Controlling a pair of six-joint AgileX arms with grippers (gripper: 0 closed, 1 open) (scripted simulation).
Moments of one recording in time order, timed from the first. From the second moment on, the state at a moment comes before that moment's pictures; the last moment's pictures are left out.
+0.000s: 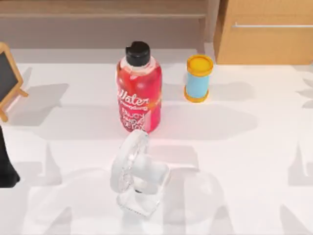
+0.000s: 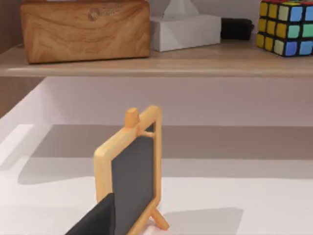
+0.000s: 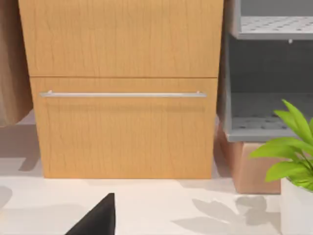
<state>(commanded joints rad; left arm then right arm) 0.00 0.00 0.00 0.00 0.00 0.00 0.00 0.00 0.00 0.00 0.00 0.00</state>
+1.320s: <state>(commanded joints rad) 0.00 0.00 0.00 0.00 0.00 0.00 0.12 1.46 0.63 0.85 0.11 -1.06</state>
